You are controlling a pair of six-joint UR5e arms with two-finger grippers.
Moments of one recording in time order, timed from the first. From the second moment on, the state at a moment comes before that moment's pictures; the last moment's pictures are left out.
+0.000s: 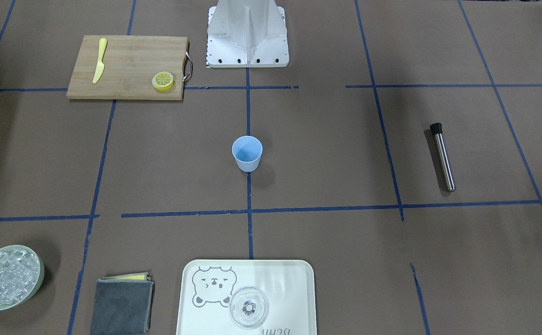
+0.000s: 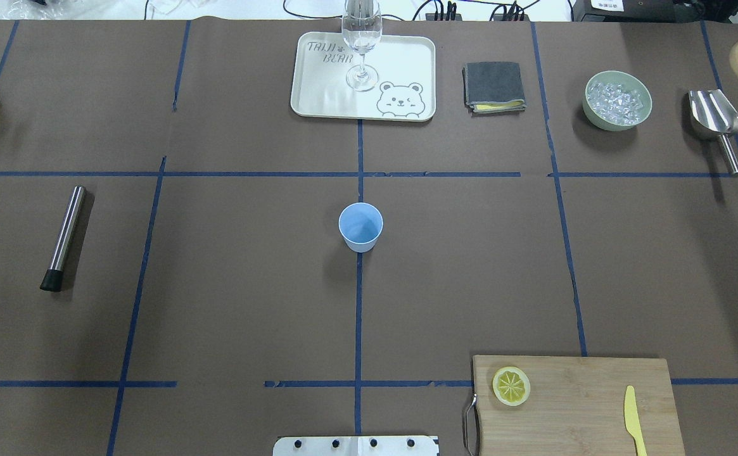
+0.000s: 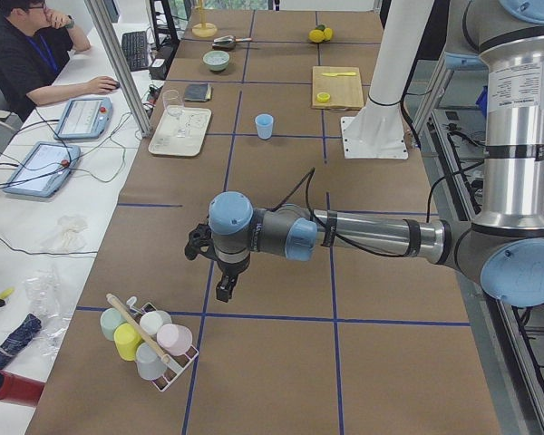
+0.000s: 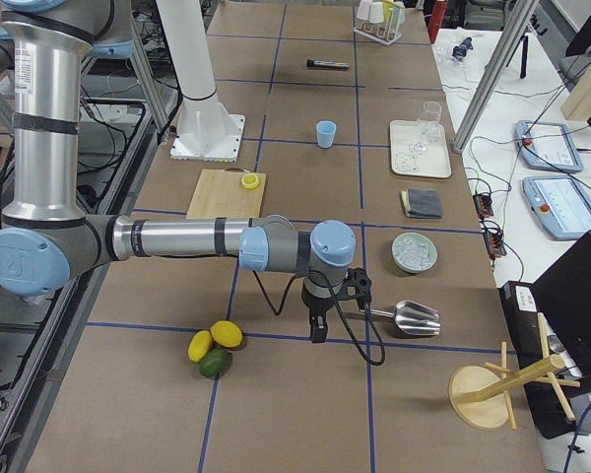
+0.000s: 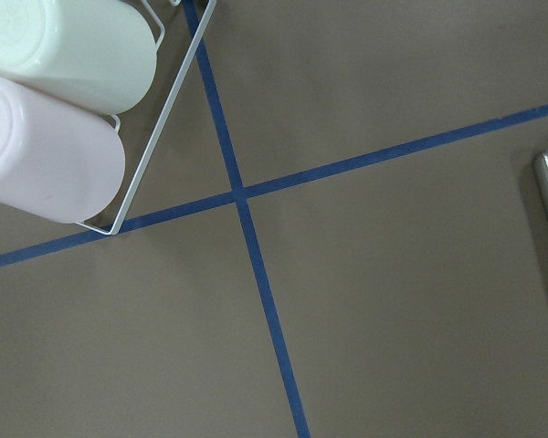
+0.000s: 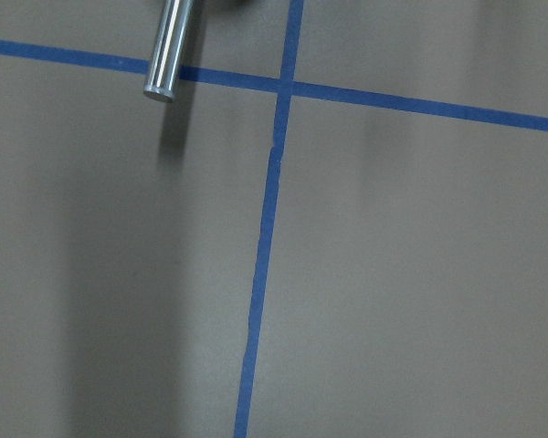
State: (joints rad) left arm -1.52 -1.51 -1.72 -1.68 -2.37 0.11; right arm 1.51 -1.68 1.73 -1.66 2.27 -0.10
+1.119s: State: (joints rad) left arm -1.53 -1.59 -1.76 -1.71 -2.38 0.09; right arm 1.51 -1.62 1.88 -1.65 2.29 -0.08
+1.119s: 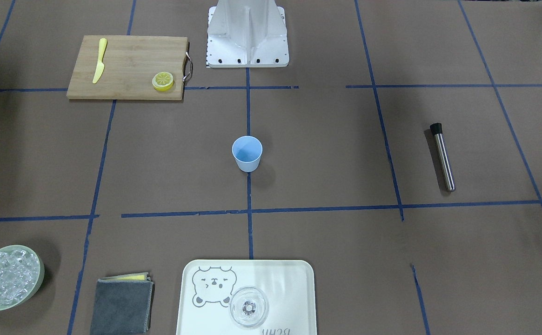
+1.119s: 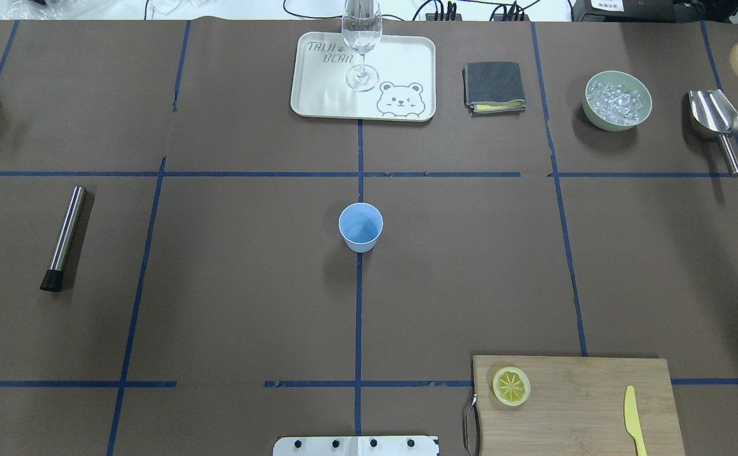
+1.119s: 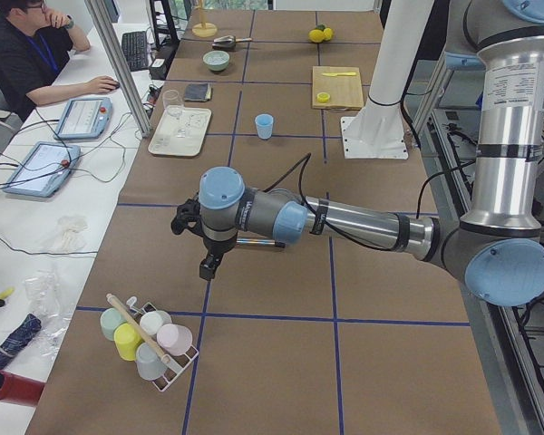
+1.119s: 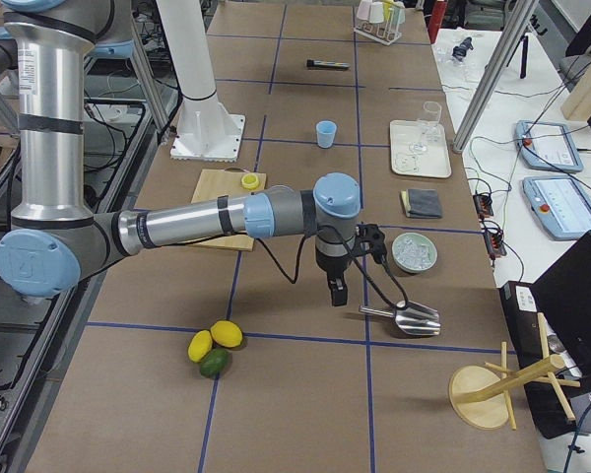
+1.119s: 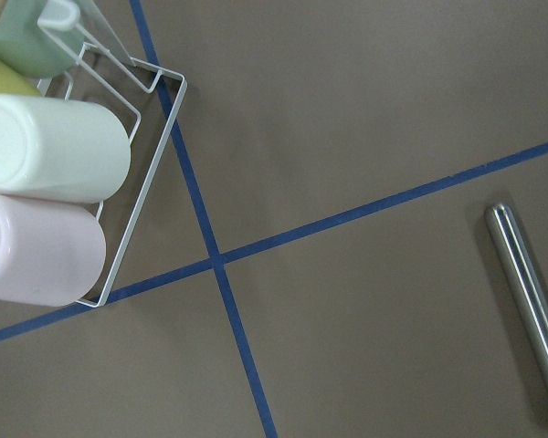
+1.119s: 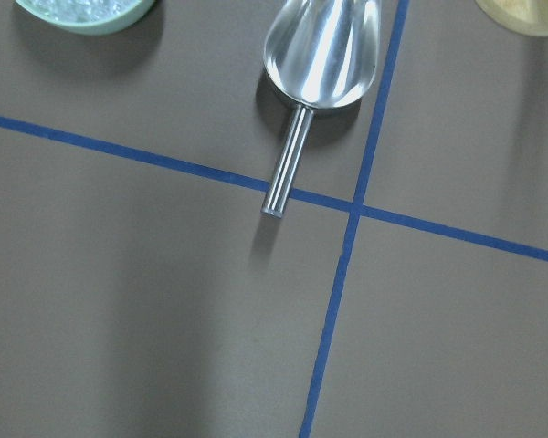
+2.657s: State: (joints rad) left arm -1.54 -1.52 -1.72 -1.99 -2.38 0.08; right arm 0.67 -1.59 2.18 -1.19 1.92 0.96
